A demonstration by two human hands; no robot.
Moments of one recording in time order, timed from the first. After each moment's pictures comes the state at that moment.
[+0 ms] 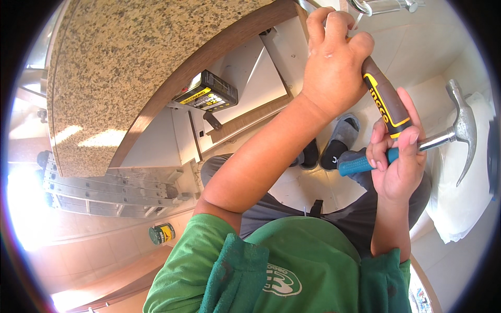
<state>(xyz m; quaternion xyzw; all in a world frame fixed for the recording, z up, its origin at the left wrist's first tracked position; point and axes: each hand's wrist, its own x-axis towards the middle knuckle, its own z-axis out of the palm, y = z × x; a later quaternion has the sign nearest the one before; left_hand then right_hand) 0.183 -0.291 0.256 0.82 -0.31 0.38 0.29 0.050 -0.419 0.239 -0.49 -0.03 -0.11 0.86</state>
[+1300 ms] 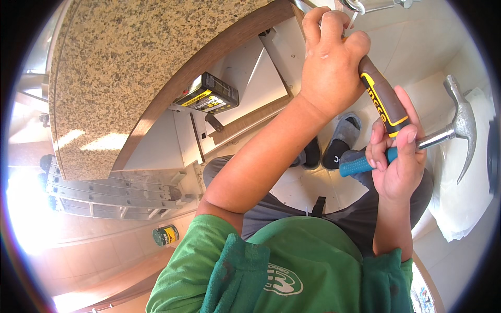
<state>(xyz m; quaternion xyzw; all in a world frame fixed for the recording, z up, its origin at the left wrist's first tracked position) 0.182 -0.291 0.256 0.82 -0.31 0.38 0.28 0.050 -0.419 0.240 -0.49 -0.03 -0.10 0.87</state>
